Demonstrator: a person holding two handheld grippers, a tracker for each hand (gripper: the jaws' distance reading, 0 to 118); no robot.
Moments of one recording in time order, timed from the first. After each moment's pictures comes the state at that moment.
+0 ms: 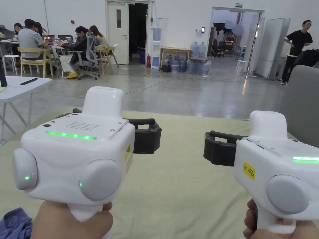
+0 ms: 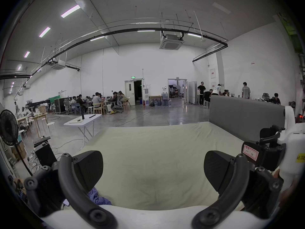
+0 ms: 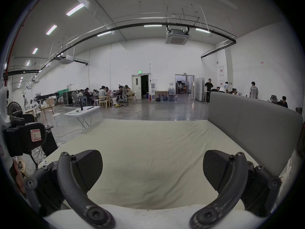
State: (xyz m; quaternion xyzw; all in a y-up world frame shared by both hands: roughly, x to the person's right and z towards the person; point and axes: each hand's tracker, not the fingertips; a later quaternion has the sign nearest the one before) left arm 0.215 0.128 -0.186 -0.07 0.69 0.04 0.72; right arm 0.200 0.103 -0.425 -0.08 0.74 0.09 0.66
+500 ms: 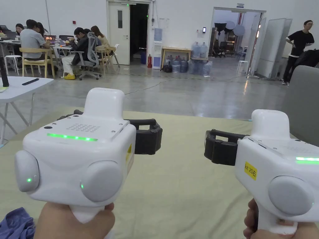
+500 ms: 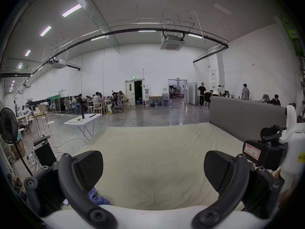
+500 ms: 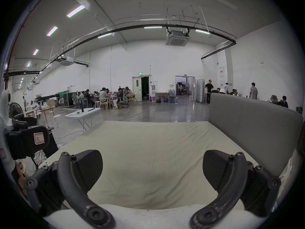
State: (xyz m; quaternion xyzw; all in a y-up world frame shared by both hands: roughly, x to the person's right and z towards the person) left arm 0.216 0.127 -0.185 -0.06 0.69 0.05 0.72; right arm 0.203 0.106 -0.423 -0.07 0.74 0.08 0.66
